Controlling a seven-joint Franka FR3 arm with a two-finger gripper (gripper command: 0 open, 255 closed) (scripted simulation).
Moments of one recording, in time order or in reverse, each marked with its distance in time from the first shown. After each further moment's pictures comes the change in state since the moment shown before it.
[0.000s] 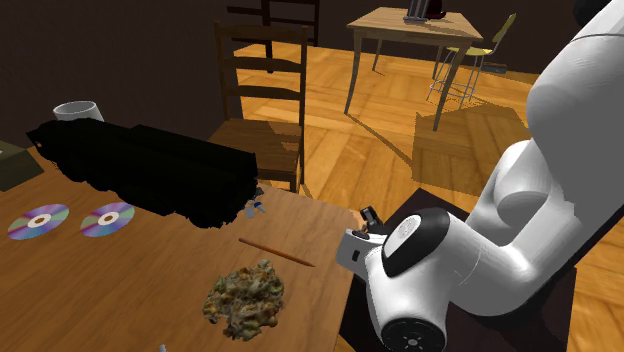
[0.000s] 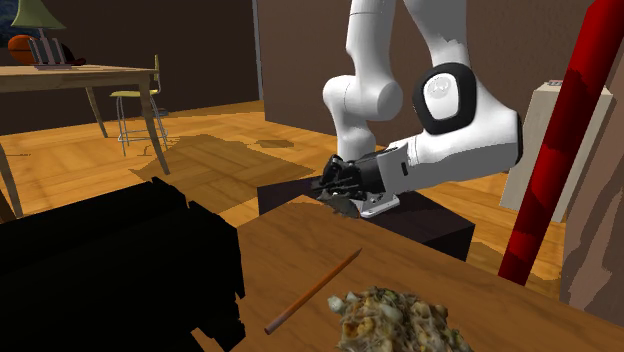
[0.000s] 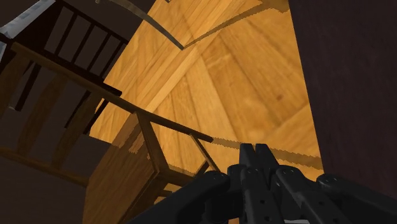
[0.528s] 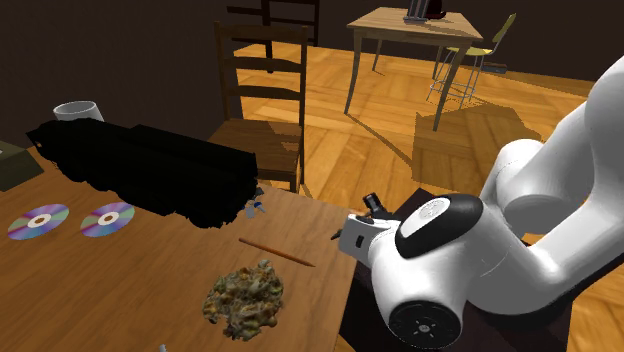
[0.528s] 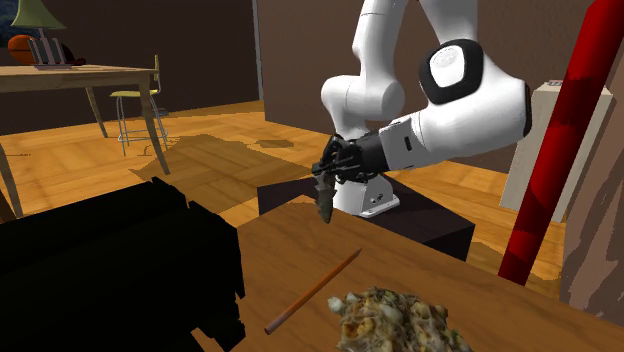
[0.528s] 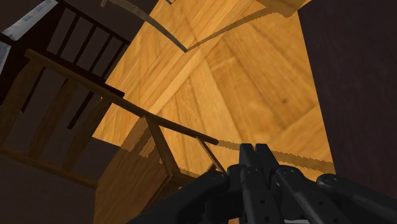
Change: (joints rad) arm 0.101 -0.204 -0.097 -0.007 0.107 0.008 -0.180
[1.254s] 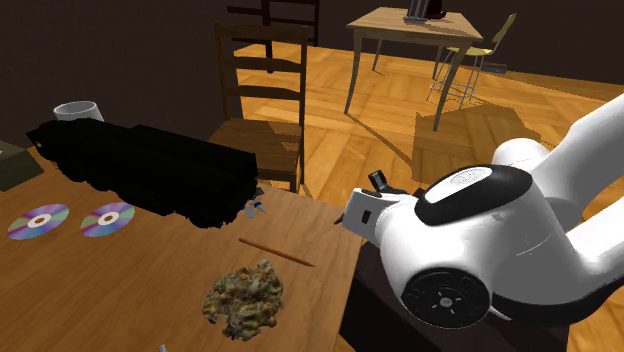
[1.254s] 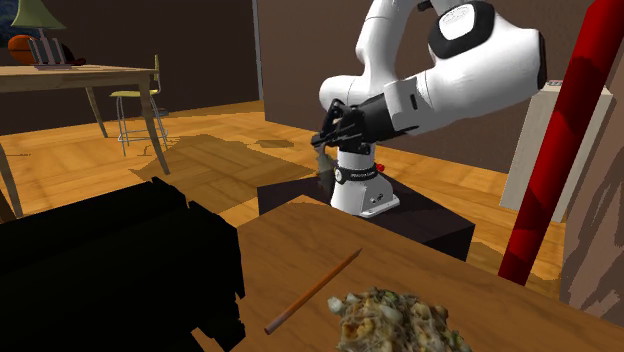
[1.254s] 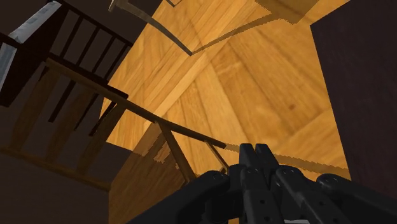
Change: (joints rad) arm 0.101 -0.171 -0.121 0.029 0.052 -0.066 -0.183
